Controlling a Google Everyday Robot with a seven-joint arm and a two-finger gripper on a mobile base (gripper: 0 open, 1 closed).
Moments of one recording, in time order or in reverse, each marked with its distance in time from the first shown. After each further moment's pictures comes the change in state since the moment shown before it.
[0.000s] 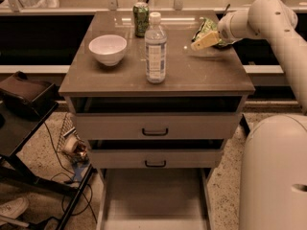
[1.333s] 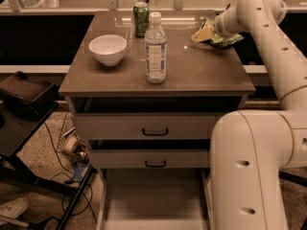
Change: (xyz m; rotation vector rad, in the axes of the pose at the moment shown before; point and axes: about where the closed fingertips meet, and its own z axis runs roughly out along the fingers) arm 0.012 -0.030 0.027 0.092 0.122 0.208
